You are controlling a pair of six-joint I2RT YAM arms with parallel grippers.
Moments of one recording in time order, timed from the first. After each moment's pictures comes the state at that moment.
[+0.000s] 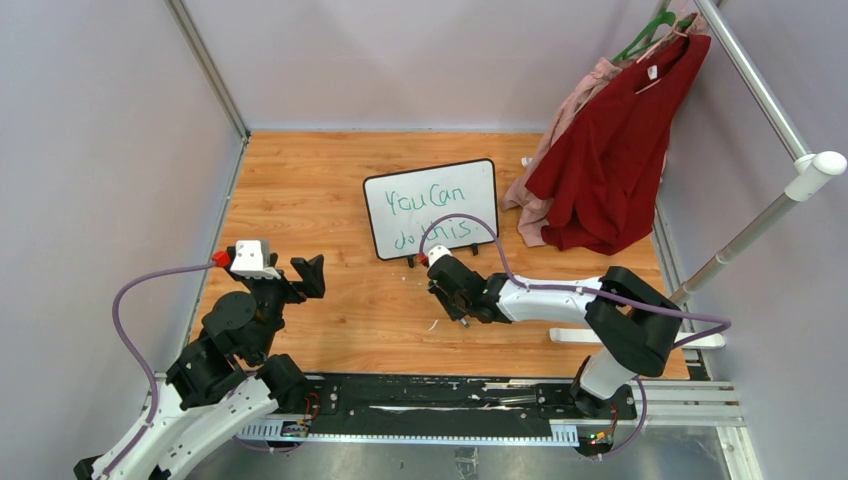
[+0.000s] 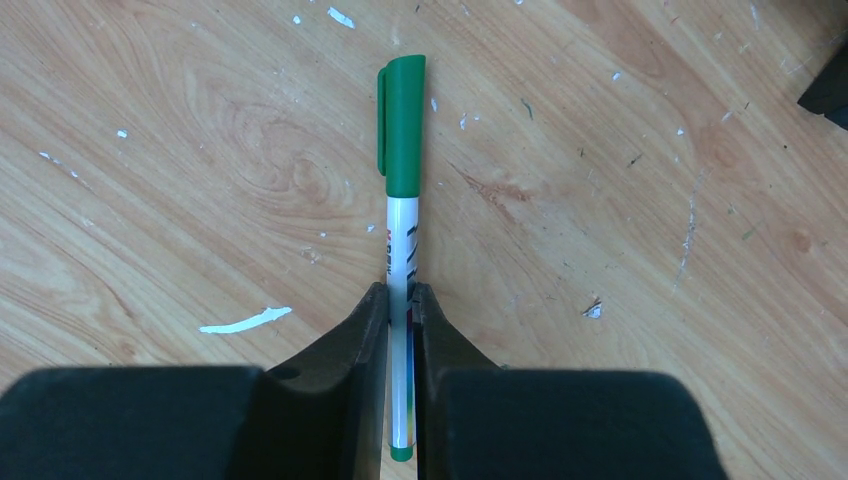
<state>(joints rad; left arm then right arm) -0.80 0.23 0.64 -0.51 -0.71 -0.23 1.01 1.58 0.80 -0.17 0.22 0.21</state>
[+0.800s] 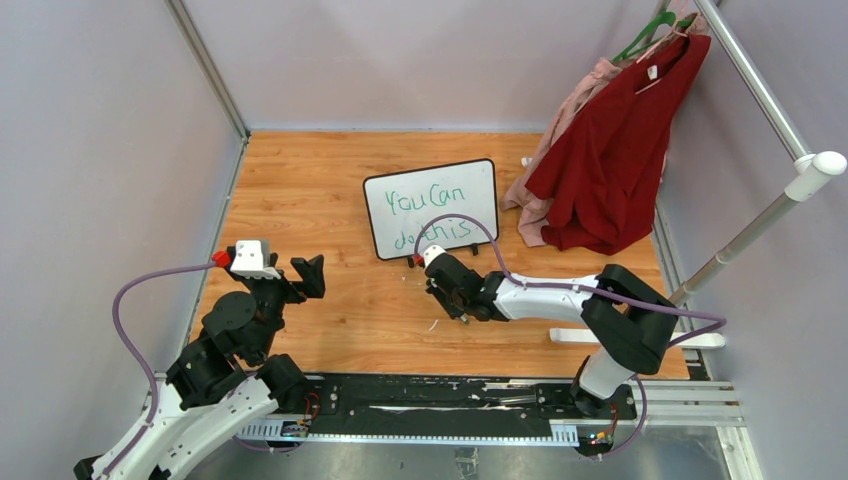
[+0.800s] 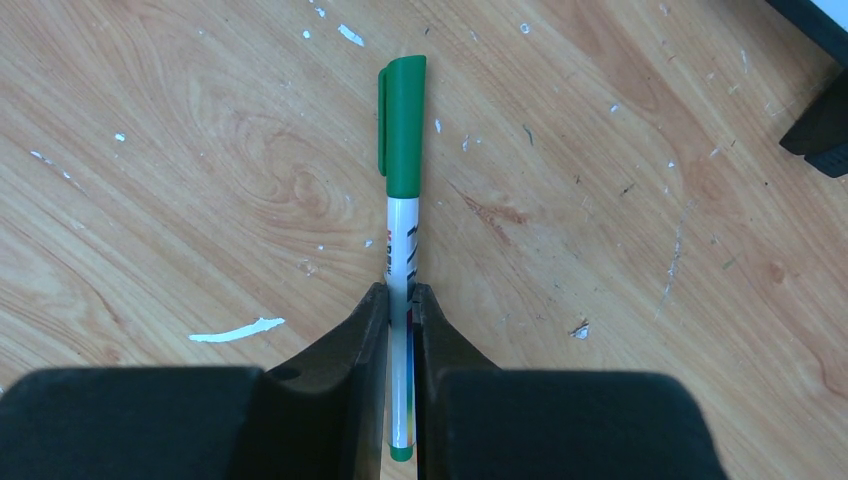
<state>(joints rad) -0.80 0.23 0.64 -0.51 -0.71 -0.23 1.01 1.60 0.82 -0.16 0.22 0.15</state>
